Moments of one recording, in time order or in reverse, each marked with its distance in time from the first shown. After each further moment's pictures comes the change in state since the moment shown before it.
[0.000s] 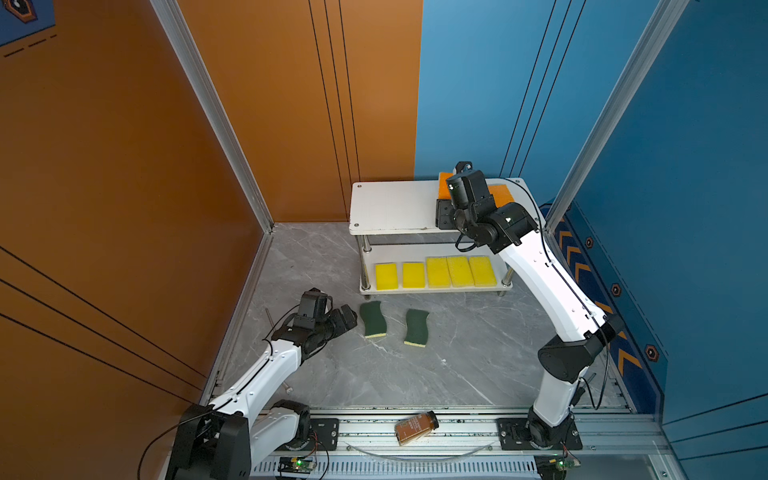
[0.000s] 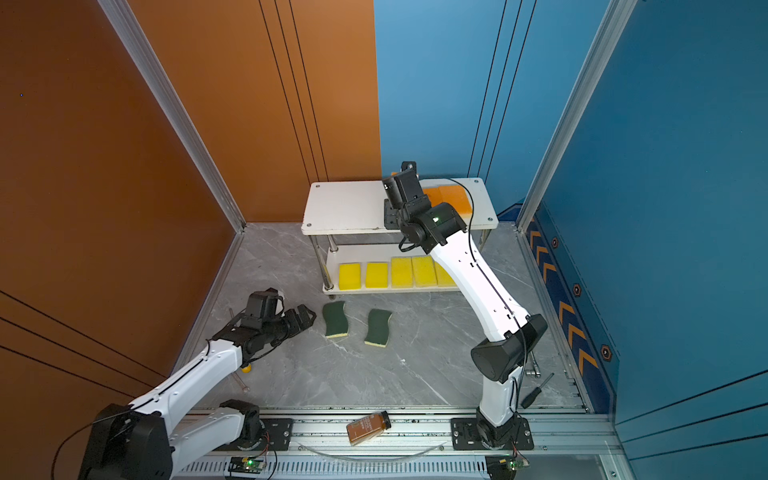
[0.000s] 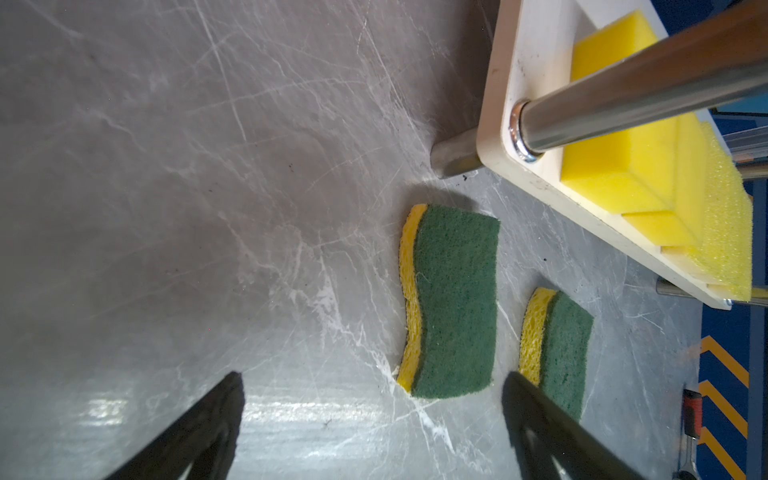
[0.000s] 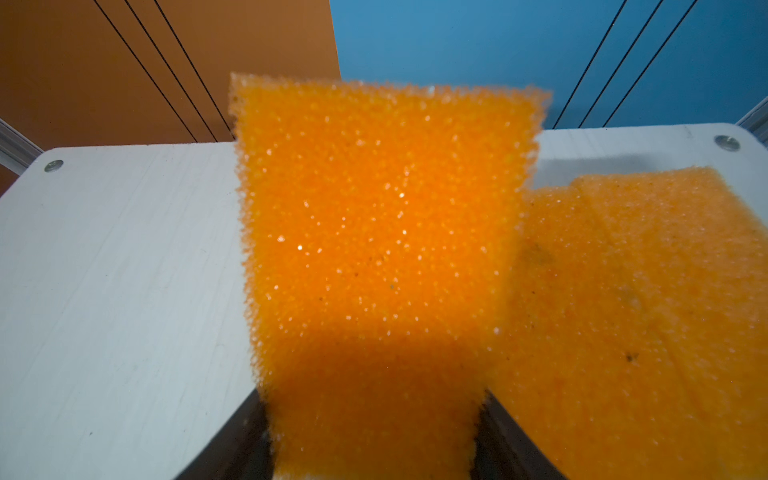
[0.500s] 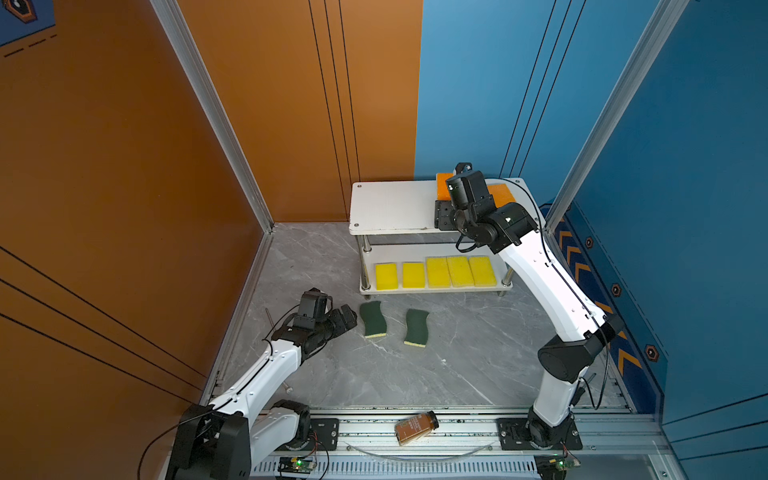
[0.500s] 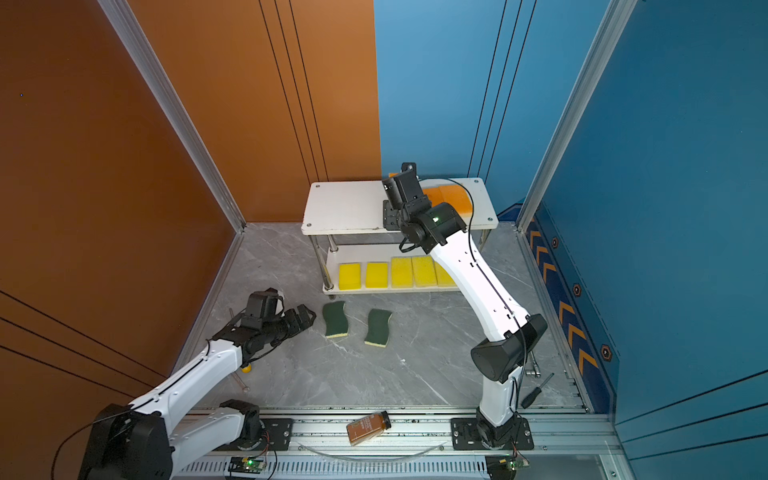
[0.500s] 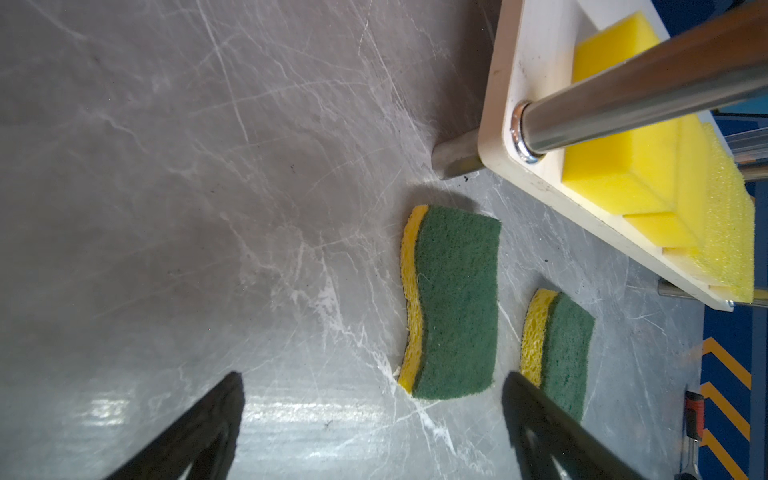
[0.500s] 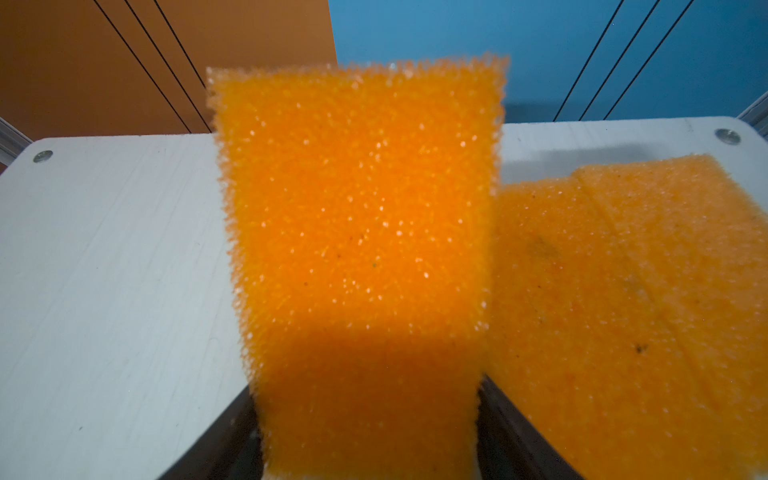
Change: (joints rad) left arm 0.000 0.000 0.000 0.000 -0.006 0.000; right arm 0.000 0.001 0.000 -0.013 0.000 0.000
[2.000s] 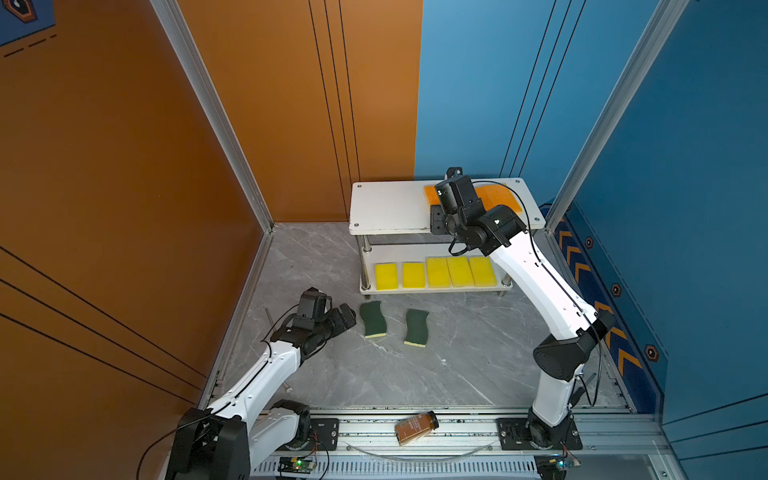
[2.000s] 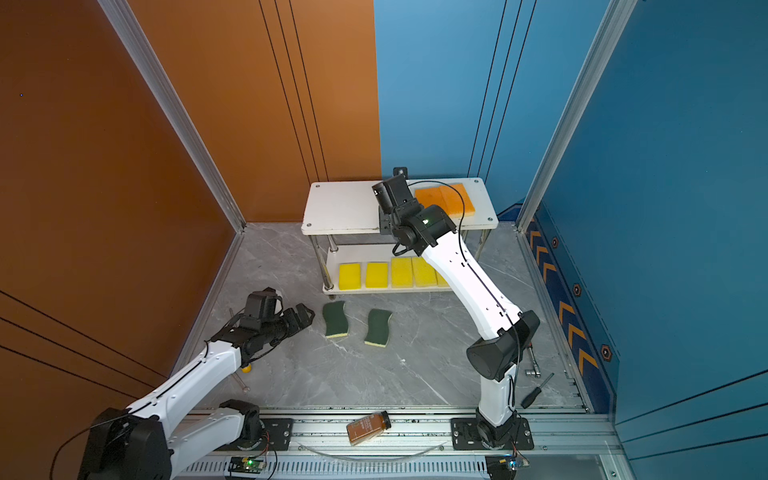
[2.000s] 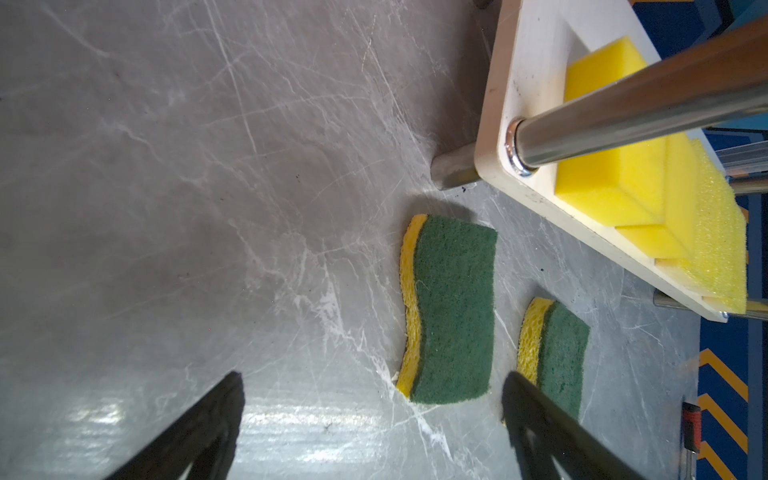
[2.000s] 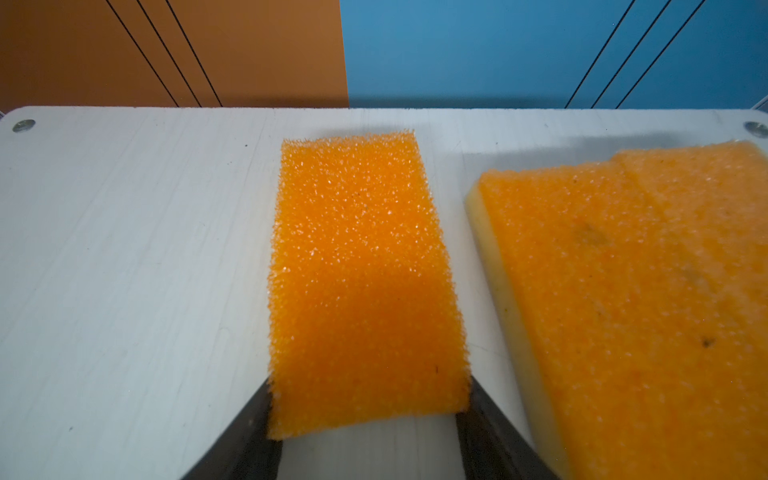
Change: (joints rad) left arm 0.000 -0.018 0.000 0.000 -0.016 -0.015; right arm 0.046 0.028 0.000 -0.003 0.054 0.004
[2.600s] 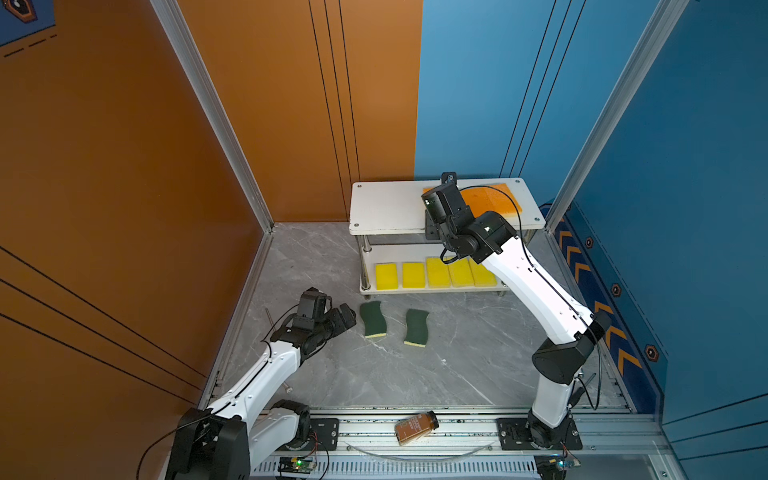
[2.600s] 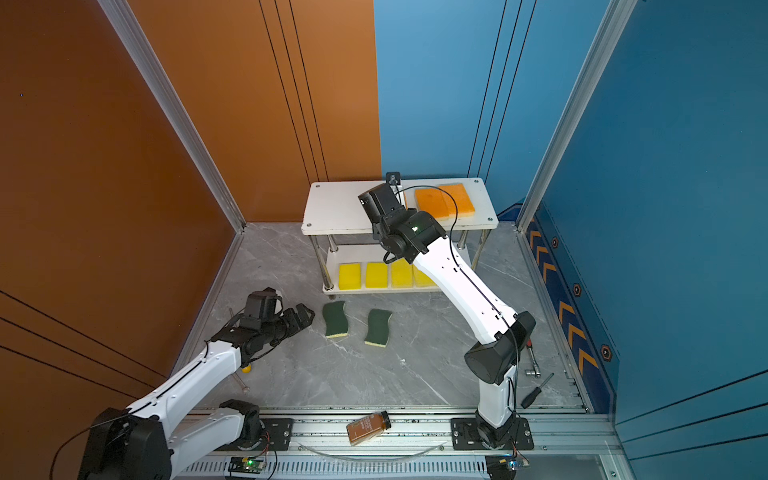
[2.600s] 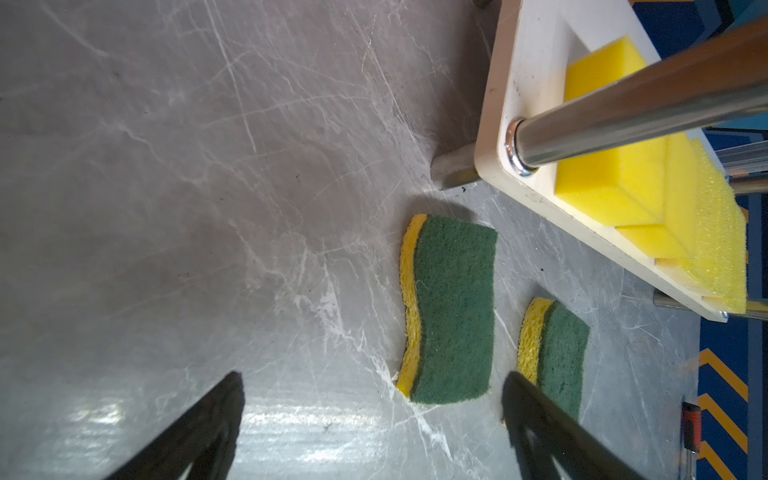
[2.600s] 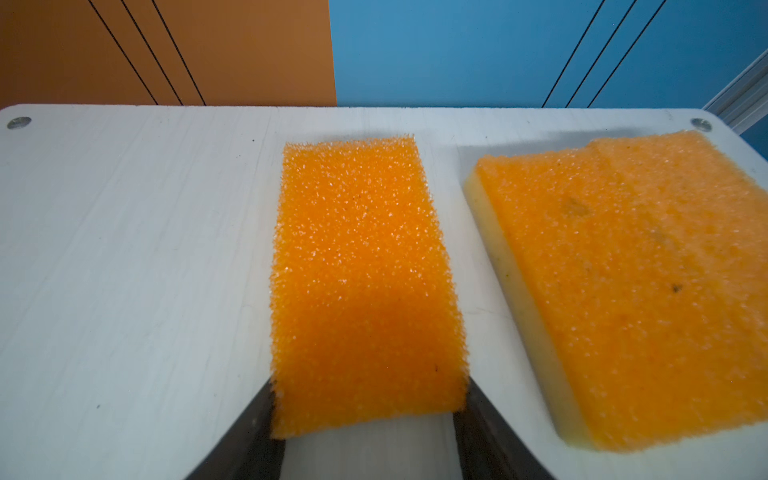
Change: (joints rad) left arm 0.000 -0.001 0.000 0.000 0.000 0.000; right arm 0.068 -0.009 -0.034 0.001 0.135 0.053
